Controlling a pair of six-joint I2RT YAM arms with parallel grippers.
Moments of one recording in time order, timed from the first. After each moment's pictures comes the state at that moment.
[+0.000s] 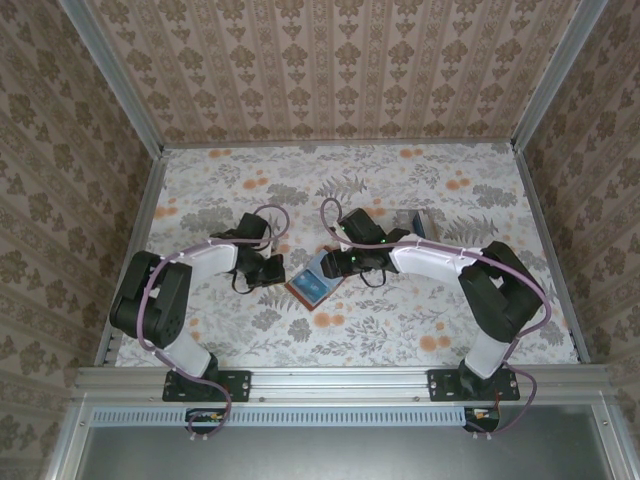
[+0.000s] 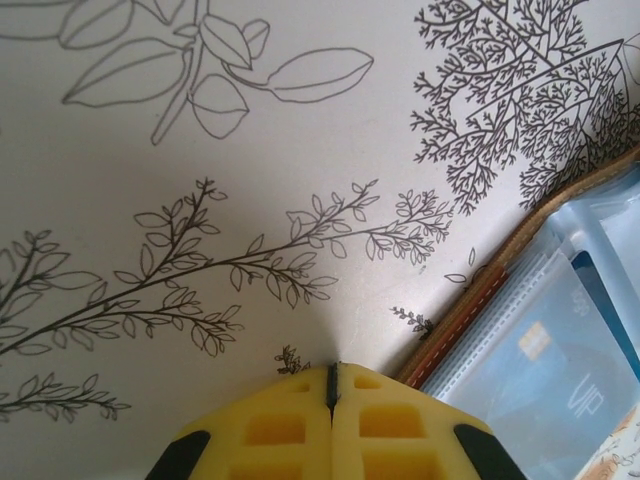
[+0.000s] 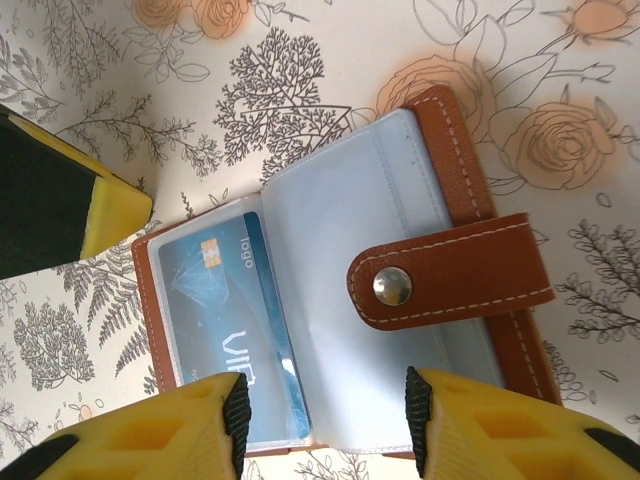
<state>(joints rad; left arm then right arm) -0.42 1.62 0.81 -0.48 0.37 -0.46 0.68 1.72 1.05 -0.31 -0.23 0.41</state>
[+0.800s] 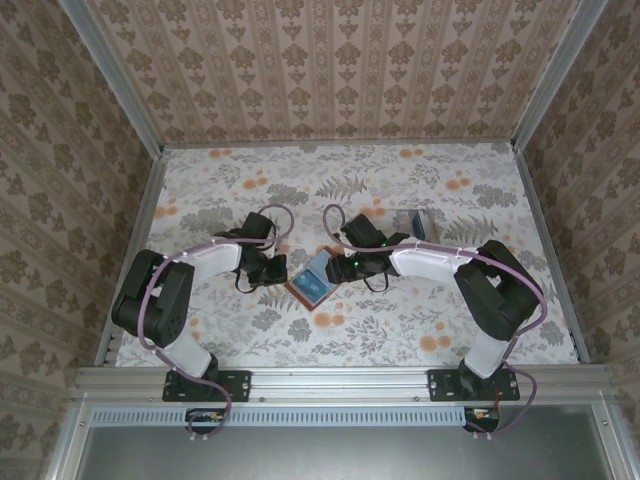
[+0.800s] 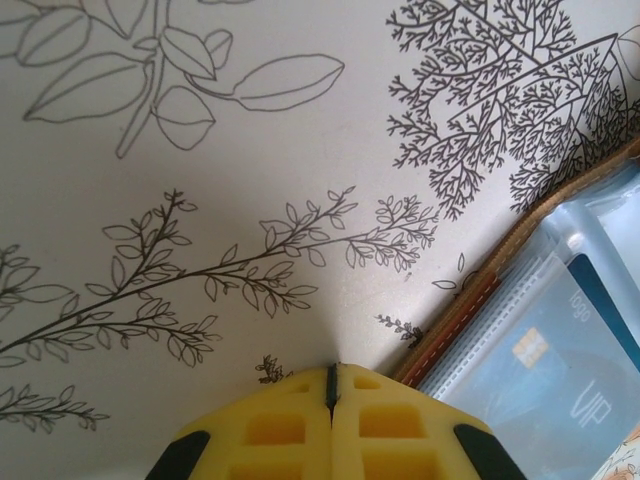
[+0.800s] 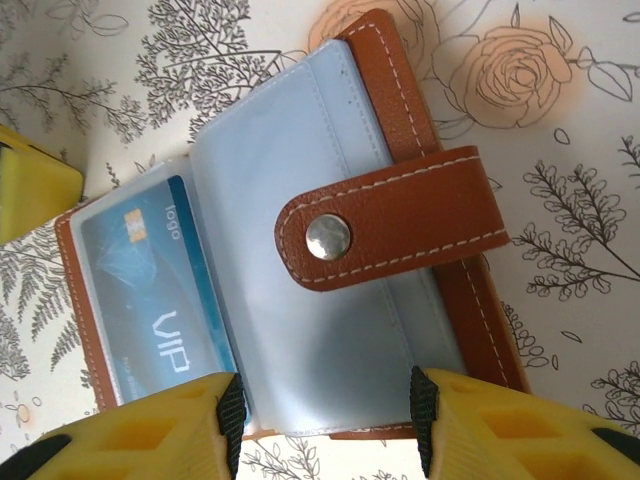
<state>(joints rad) -0.45 1.63 0.83 -0.49 0.33 -0.46 0.67 1.73 1.00 -0.30 -0.20 0.42</state>
